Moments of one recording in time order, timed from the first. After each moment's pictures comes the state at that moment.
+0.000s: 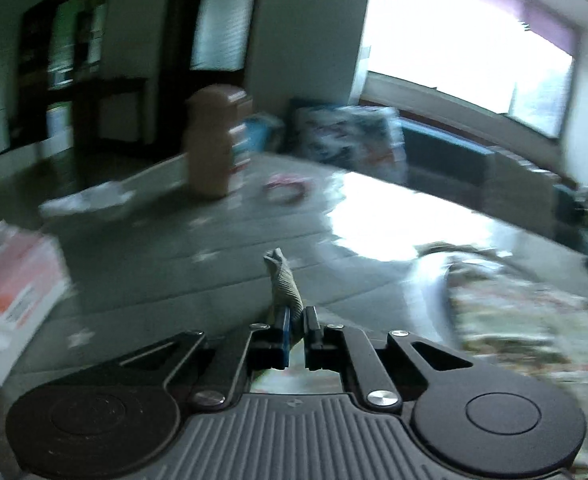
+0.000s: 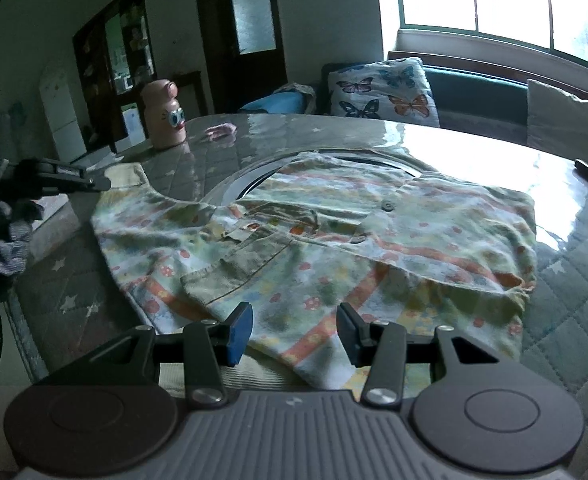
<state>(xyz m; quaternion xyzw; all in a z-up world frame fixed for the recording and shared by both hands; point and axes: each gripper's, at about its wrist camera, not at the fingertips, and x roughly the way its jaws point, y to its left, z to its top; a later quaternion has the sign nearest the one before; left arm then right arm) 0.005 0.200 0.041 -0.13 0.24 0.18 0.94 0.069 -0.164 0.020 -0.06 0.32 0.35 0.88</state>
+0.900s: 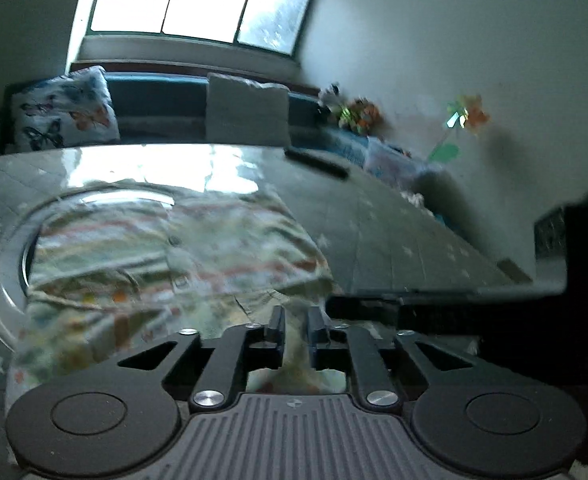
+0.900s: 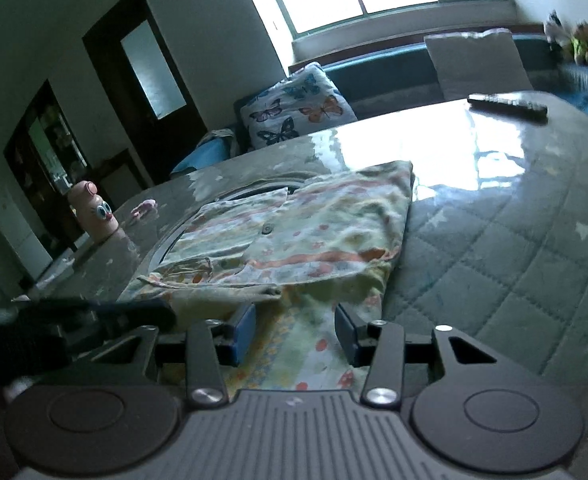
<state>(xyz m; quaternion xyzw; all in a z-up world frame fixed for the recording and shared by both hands) 0.030 -0.015 0.040 -0.07 0.31 -0.20 0.93 0.101 -0.262 0.019 0.11 0.34 0.27 0.89</state>
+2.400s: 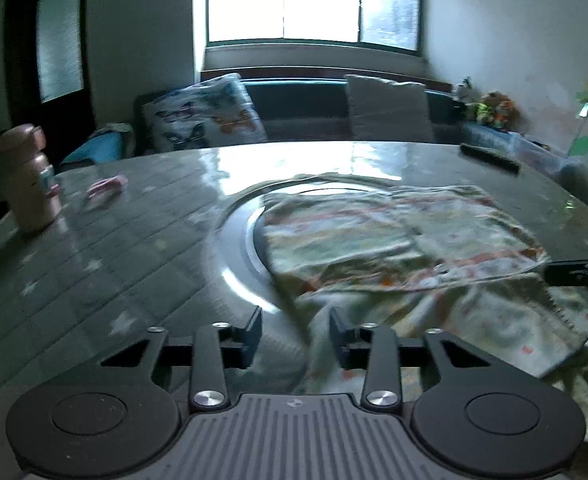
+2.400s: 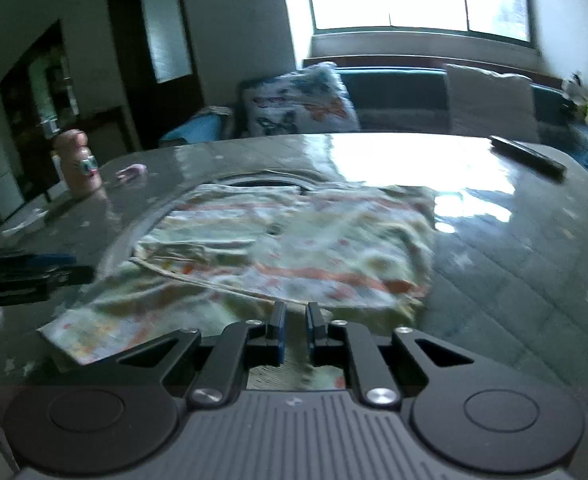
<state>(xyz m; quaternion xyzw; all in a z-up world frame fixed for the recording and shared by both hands) 0.050 0.101 0.019 0.00 0.30 -0.01 0.95 0.108 -0.201 0.023 -0.01 0.33 0.26 0.91</state>
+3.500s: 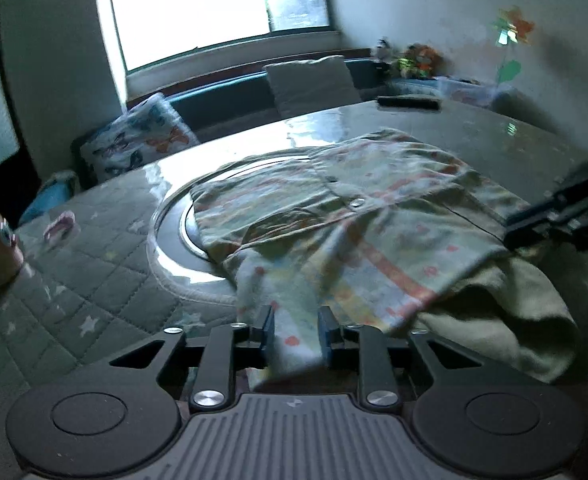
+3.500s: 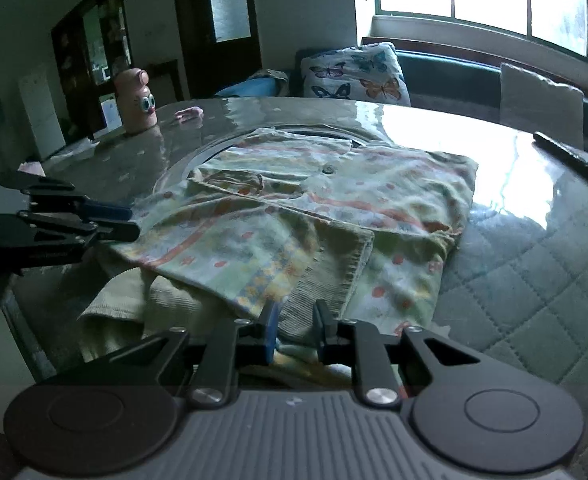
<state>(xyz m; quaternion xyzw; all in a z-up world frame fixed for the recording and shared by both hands) -0.007 0.064 0.005 0.13 0.30 -0.10 0.94 0.059 -0.216 0.012 -0.08 0.34 0.32 0.88</state>
